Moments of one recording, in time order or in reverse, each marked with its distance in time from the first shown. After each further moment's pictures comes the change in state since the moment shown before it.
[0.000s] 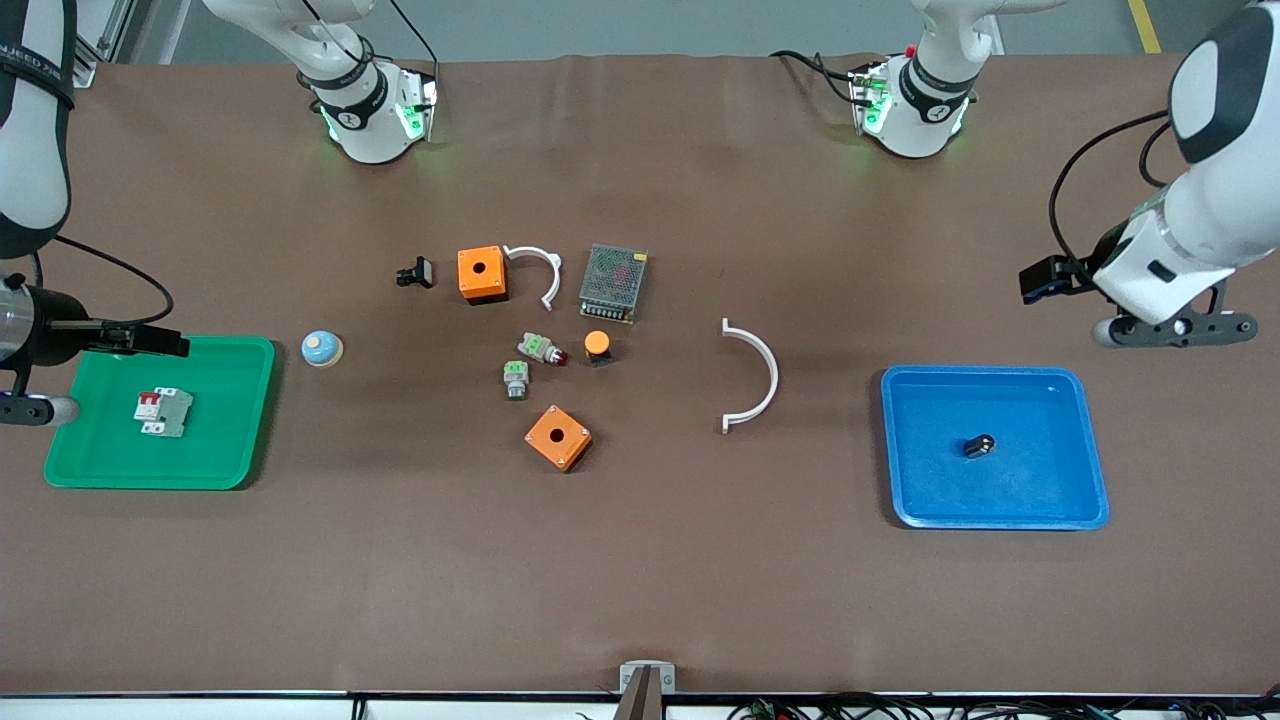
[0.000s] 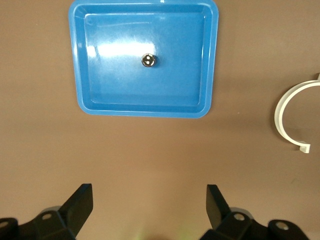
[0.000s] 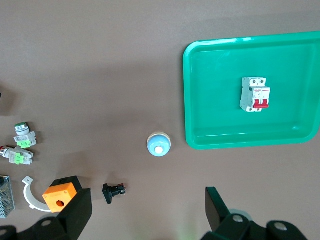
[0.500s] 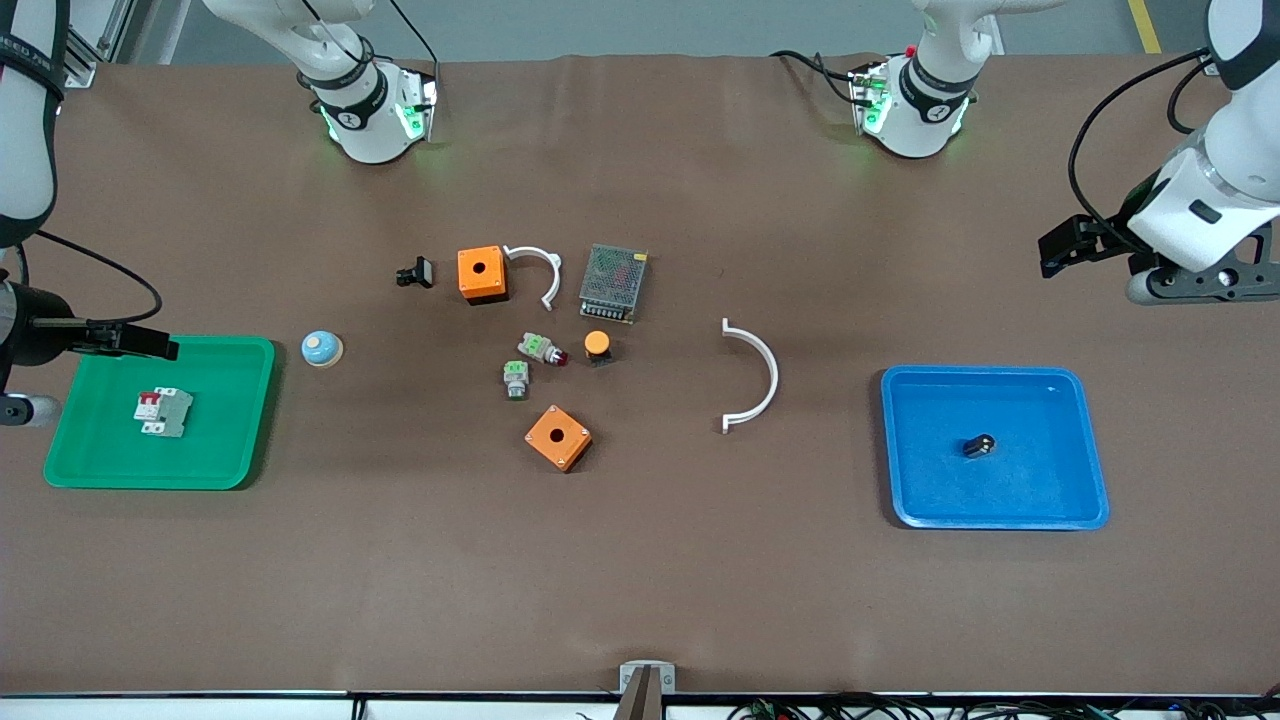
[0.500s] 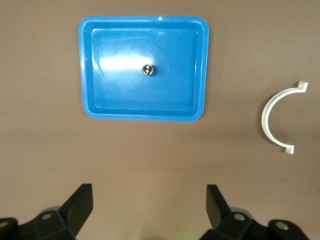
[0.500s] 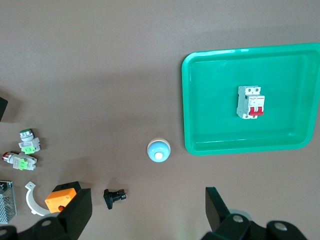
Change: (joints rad) left arm 0.000 -0.049 -0.002 0.042 -0.014 -0.023 0.000; right arm 0.000 0.003 -0.001 0.040 0.000 0.001 0.000
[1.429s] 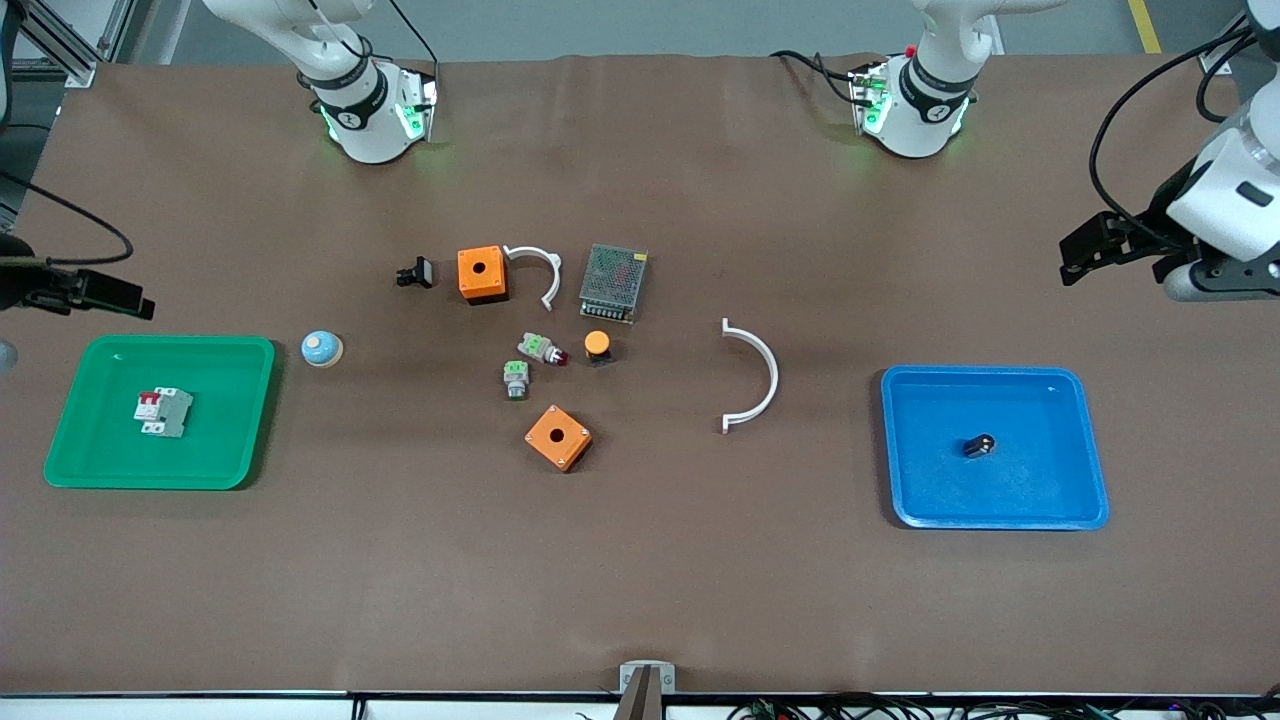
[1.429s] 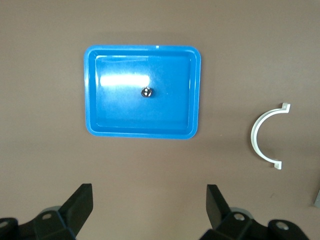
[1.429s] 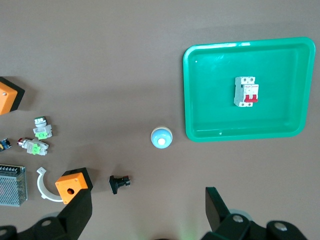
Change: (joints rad) left arm -0.001 0.027 0.000 0.110 -0.002 0.000 0.000; right arm 0.002 -0.170 0.005 -0.100 0.000 -0.025 0.000
